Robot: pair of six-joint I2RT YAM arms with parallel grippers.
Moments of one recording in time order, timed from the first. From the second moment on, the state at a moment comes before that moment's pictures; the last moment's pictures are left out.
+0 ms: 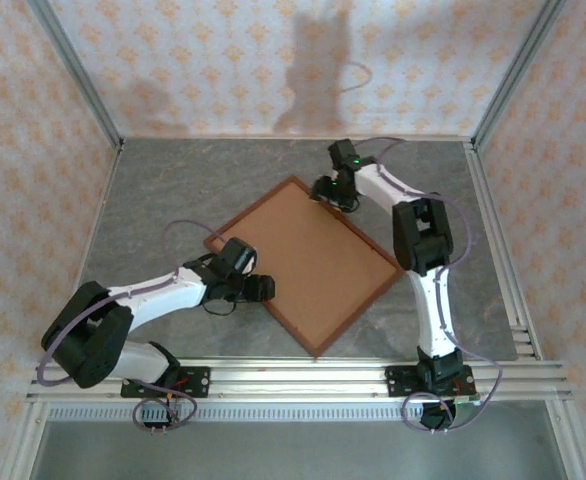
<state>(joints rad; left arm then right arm) -0.58 1.36 0.62 -0.35 0.15 -0.65 0.38 2.30 1.88 -0.69 -0.22 0.60</state>
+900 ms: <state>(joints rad) -0.12 1.97 1.36 -0.38 0.02 -0.41 0.33 1.36 0.76 -0.59 -0.02 0.62</state>
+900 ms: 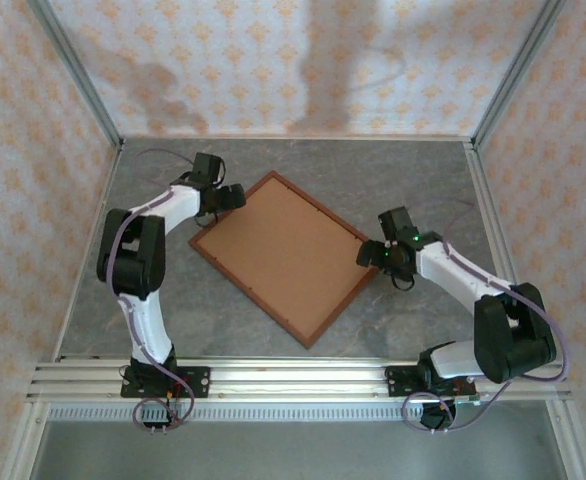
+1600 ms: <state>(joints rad) -0.10 1.88 1.13 -0.33 0.11 -0.35 0.31 1.66 0.95 -0.46 -0.06 0.69</state>
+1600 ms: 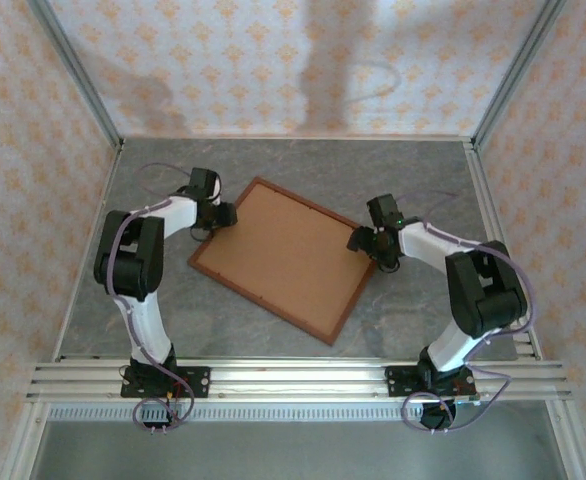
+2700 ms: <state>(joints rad) -0.29 1.47 0.67 -0.30 -0.02 -0.47 0.23 1.65 1.18 -0.80 0.13 0.37</state>
